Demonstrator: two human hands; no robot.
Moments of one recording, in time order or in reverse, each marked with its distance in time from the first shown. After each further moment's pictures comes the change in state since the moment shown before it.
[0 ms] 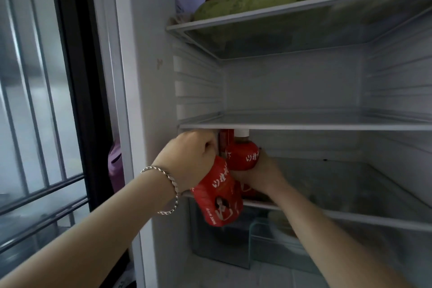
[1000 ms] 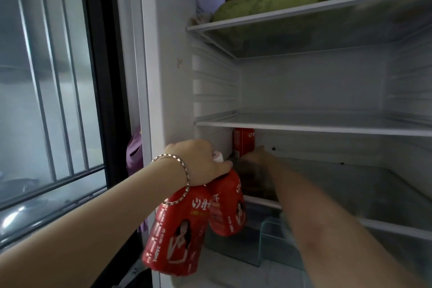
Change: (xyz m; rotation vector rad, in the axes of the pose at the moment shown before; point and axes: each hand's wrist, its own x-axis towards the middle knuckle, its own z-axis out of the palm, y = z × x) left_hand -0.001 -0.011 -0.005 0.325 -0.342 -0.197; right_hand 0.083 0.003 0.019 0.043 -0.099 0.287
